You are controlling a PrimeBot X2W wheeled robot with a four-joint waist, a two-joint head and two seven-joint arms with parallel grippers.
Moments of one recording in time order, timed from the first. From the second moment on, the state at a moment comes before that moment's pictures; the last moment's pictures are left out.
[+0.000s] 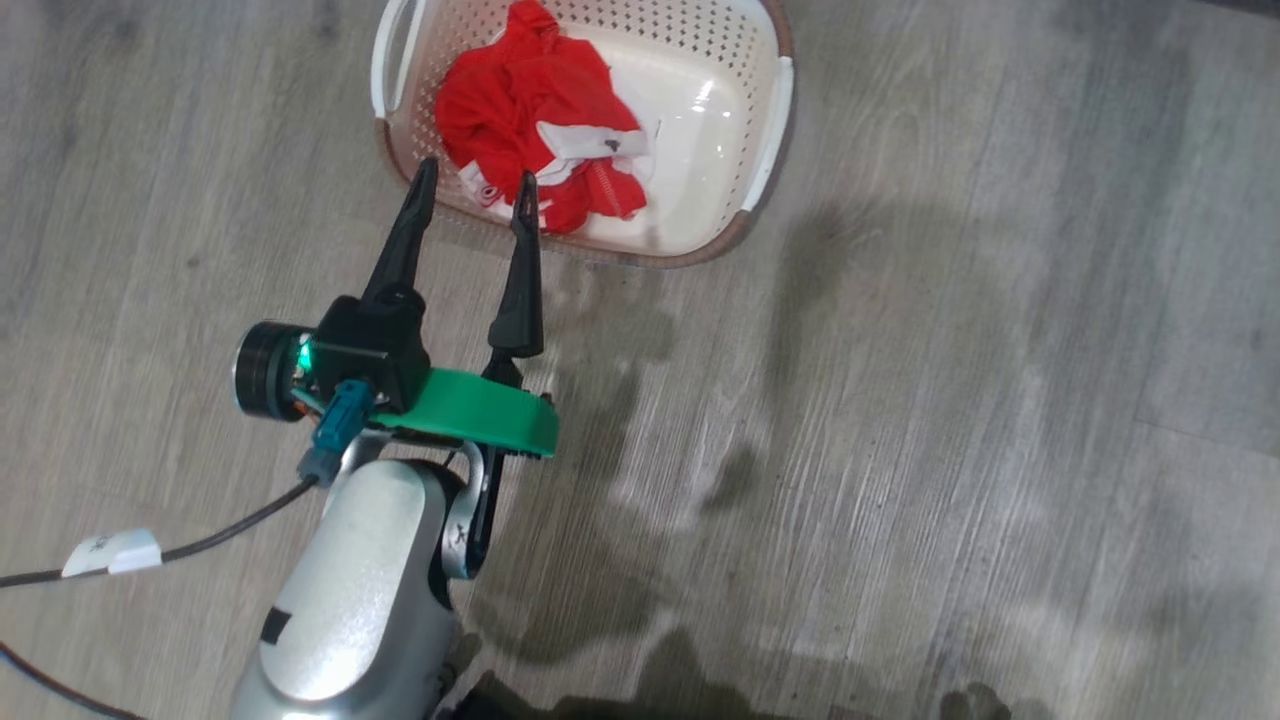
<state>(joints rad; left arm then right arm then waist) -0.40 0.04 -0.36 0.10 -0.21 0.22 -0.25 -1.36 -0.19 -0.17 0.82 1.04 0.13 0.30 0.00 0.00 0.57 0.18</state>
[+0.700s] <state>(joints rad) -0.44 0.04 -0.42 0.08 -0.25 0.25 -0.25 -1.65 -0.23 -0.15 1.06 1.06 0.13 0.39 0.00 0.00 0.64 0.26</state>
